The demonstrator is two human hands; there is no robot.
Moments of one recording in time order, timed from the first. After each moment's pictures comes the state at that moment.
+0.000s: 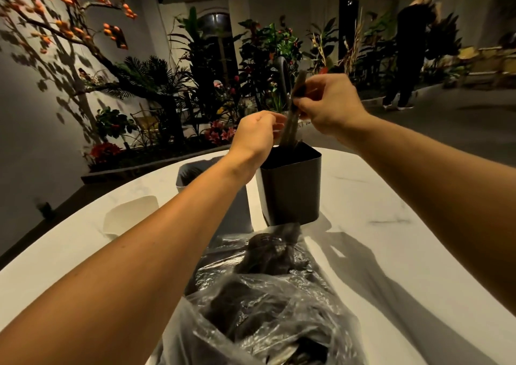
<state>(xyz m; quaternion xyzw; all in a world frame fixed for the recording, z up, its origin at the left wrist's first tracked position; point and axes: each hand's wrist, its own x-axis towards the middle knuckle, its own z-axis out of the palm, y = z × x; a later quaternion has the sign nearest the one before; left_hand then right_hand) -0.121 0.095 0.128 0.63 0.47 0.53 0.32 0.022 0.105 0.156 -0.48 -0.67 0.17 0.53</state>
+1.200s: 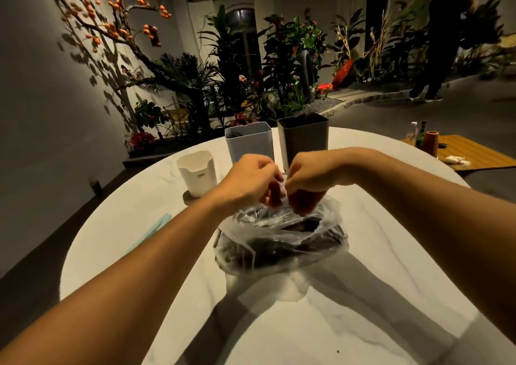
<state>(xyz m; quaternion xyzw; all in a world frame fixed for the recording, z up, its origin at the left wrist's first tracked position) -0.181 -0.127 0.079 0.67 0.57 0.35 0.33 -0.023 -0.097 0.101 -0.51 -0.81 0.29 0.05</state>
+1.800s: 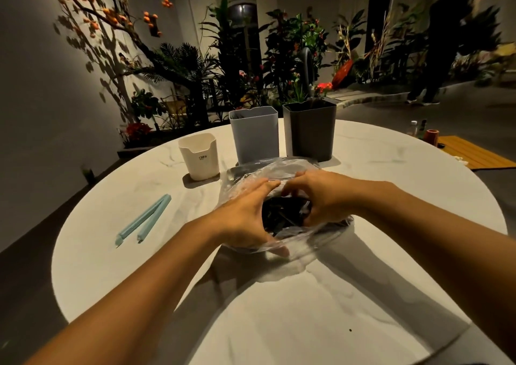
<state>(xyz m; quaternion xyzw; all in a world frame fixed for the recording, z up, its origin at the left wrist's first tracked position) -0.224 -0.145 -0.002 0.81 0.54 0.11 0.17 -0.025 -0.109 0.022 -0.45 -0.89 0.09 0.03</state>
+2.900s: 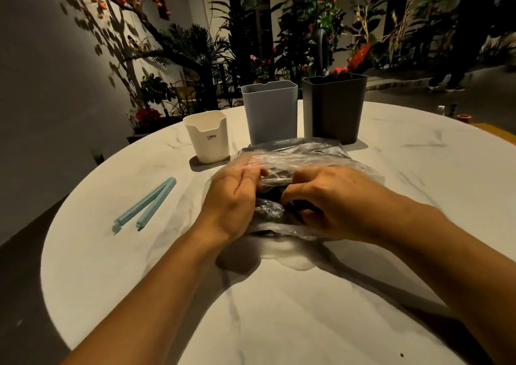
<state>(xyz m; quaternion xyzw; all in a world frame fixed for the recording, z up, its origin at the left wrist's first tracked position) -0.243 -0.150 -0.031 0.66 0.55 0.49 0.15 -0.043 -0.127 -0.010 -0.28 -0.94 -0.09 0.14</state>
